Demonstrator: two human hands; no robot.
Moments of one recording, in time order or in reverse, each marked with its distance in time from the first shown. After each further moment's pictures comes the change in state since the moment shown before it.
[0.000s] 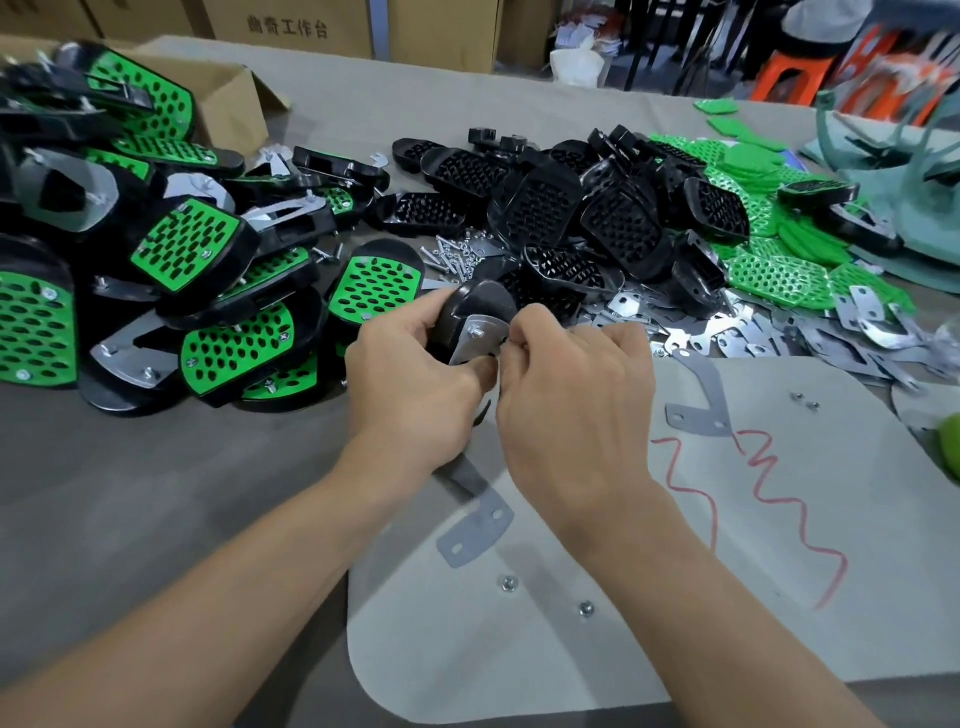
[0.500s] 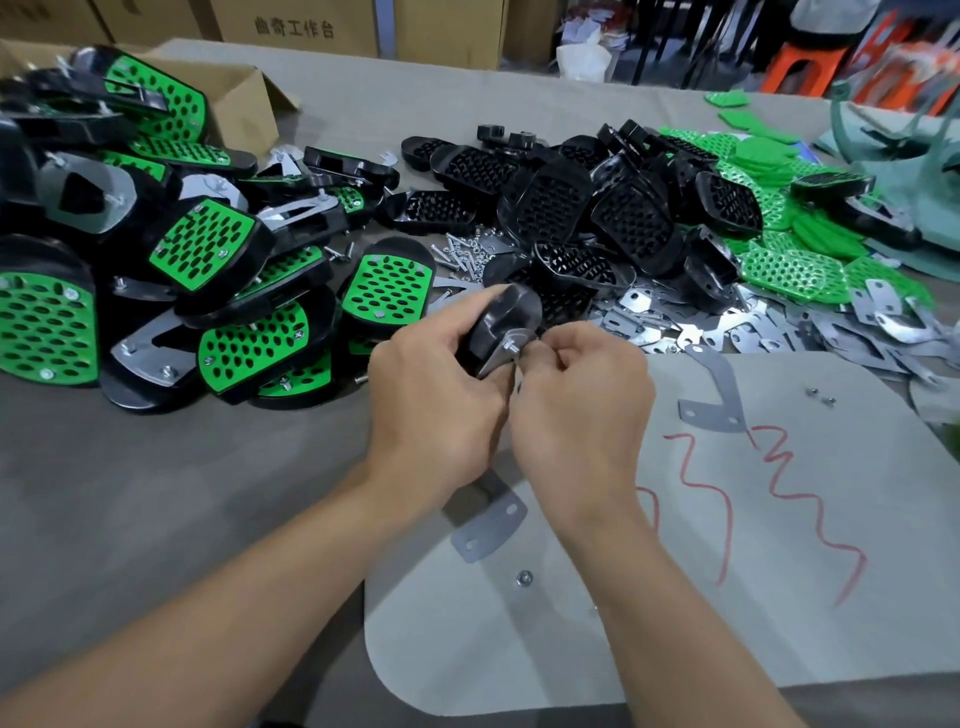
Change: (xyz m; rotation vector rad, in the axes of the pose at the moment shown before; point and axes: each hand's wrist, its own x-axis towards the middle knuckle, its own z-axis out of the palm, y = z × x) left_hand -0.013 0.004 0.001 0.243 0.068 0.211; right_hand 0.001 -0.015 -0.001 0.484 -0.197 0.784
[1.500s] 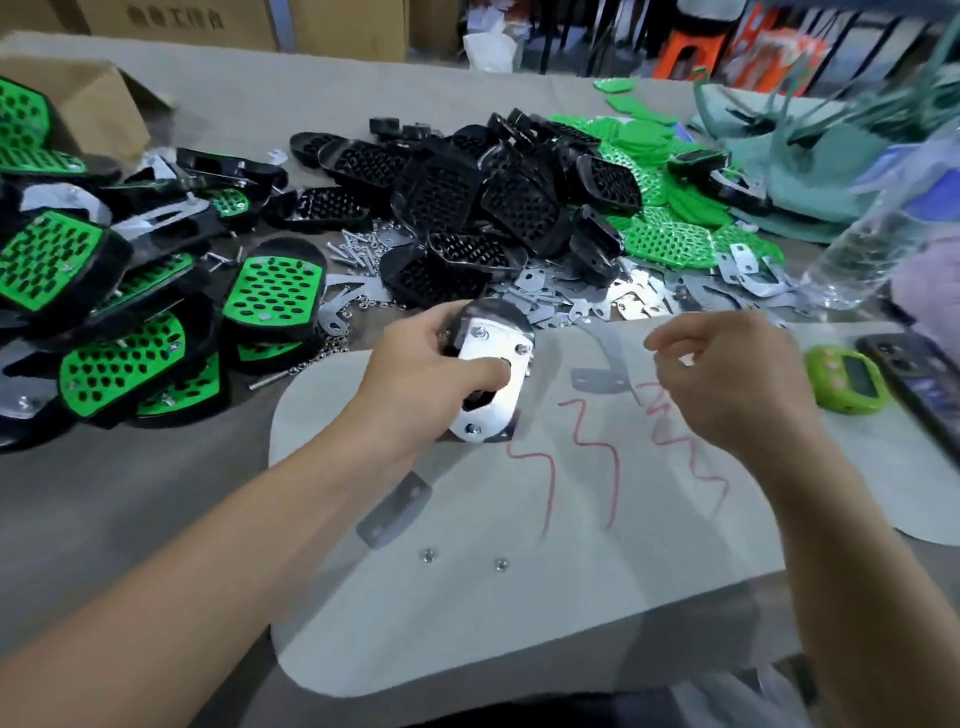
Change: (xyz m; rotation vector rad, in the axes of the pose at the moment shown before) left_hand 0.000 0.027 0.040 -0.433 -0.478 -0.438; right_hand 0.072 0.076 -0.157 -0.581 -0.024 -0.068
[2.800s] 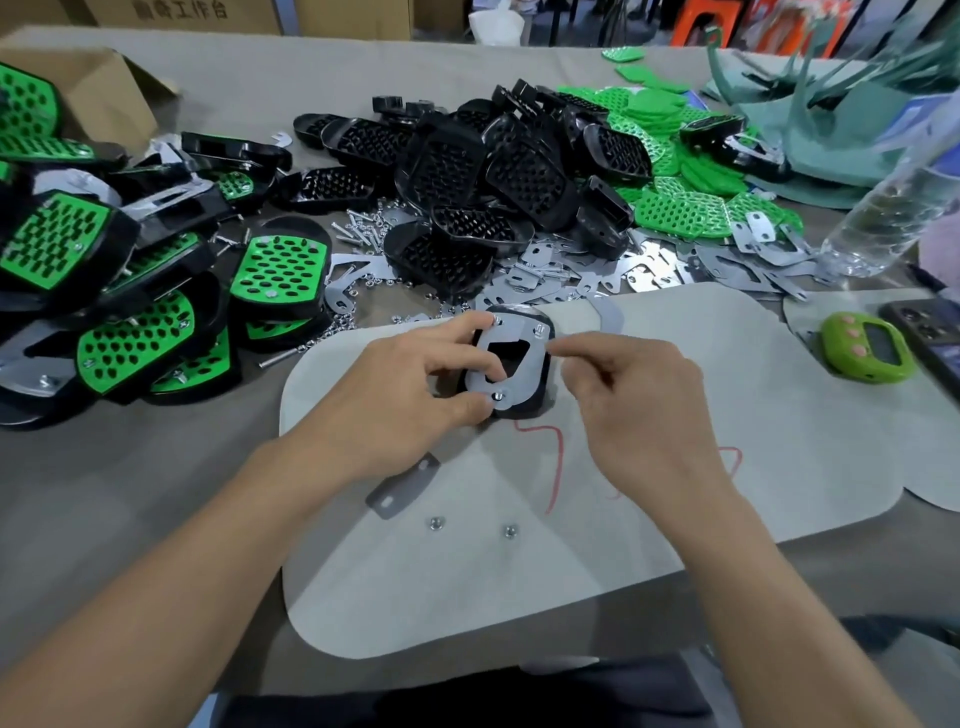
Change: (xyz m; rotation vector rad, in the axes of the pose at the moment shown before) left_hand -0.015 -0.015 -0.035 0.648 -0.218 0.323; right_hand -0.062 -0.044 0.038 0.356 -0.060 -0.127
